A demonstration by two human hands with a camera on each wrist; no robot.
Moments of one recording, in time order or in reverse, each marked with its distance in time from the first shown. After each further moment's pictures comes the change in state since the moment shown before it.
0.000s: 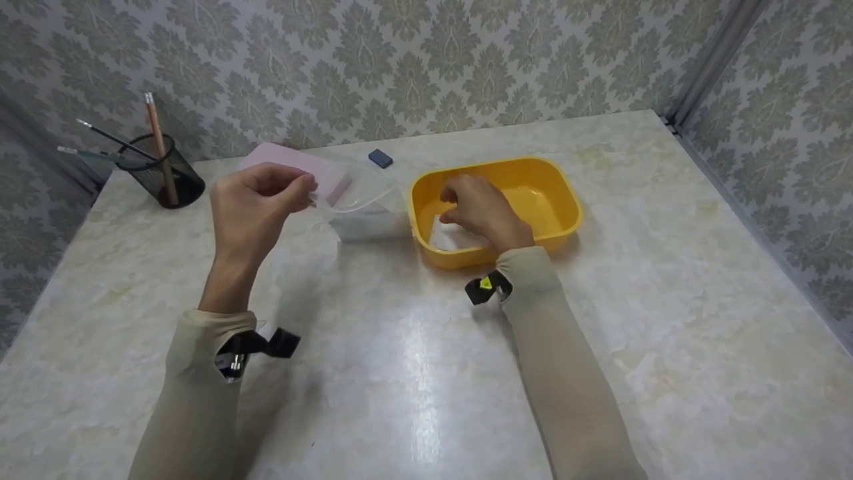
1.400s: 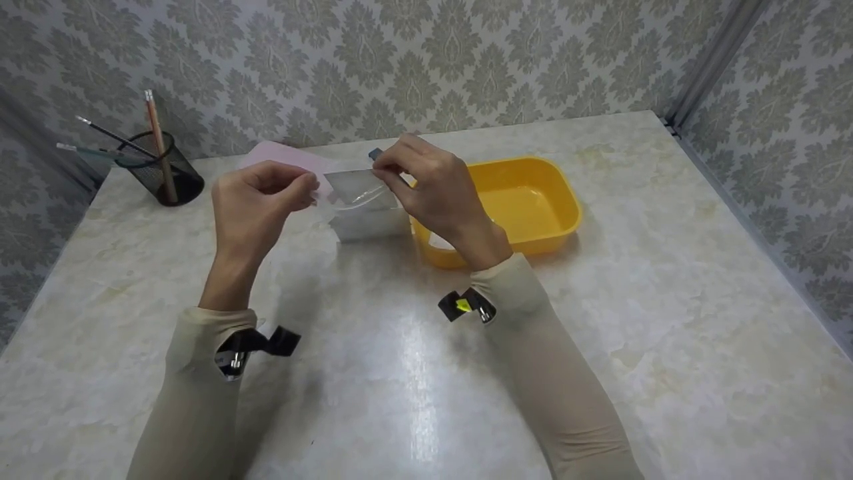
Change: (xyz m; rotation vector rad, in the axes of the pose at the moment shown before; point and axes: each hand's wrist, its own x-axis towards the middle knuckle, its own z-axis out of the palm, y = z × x) left_hand -0.001 0.002 0.000 -0.022 -0.012 -0.010; right_hand -0.028 -0.086 -0.006 0.080 0.638 -0.753
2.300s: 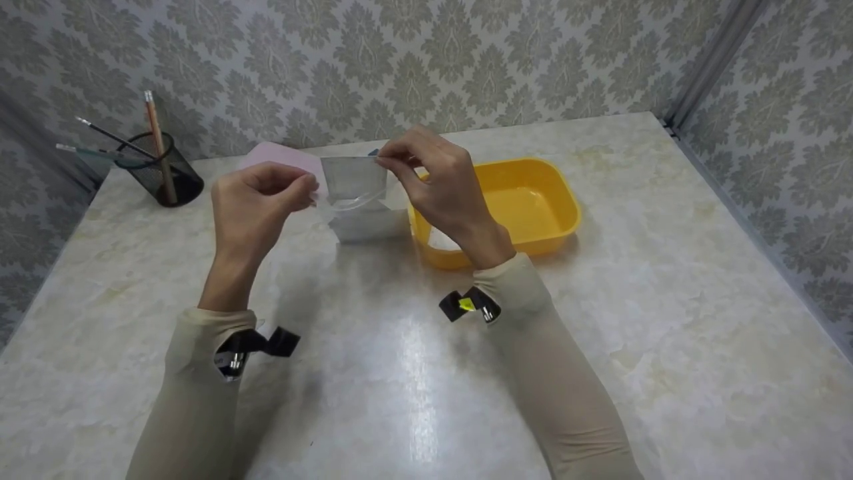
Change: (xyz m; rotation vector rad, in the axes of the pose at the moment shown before) left_hand 0.001 -0.002 0.000 0.026 0.010 0.002; right_hand 0.001 -0.004 -0.006 0.075 0.138 0.024
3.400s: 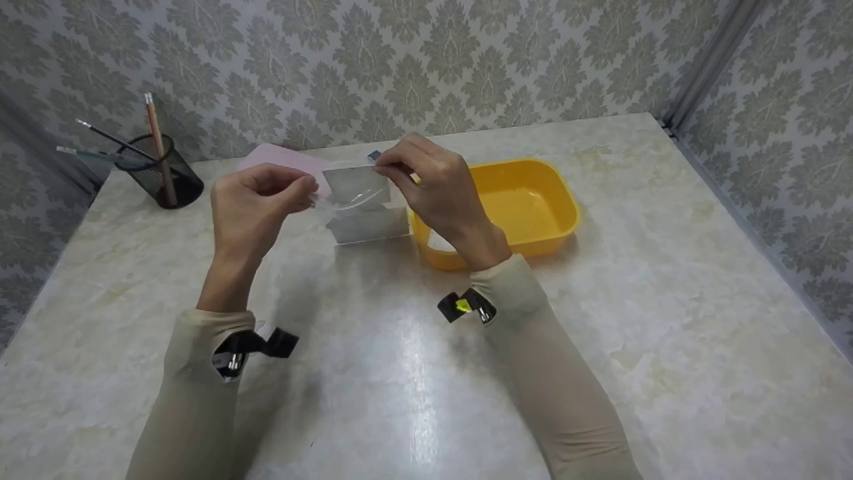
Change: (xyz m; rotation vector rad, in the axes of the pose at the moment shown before) left_hand 0.000 0.001 0.000 -0.062 -0.015 -0.048; right_hand -0.002 0.005 0.005 -0.042 -0.024 -0.053
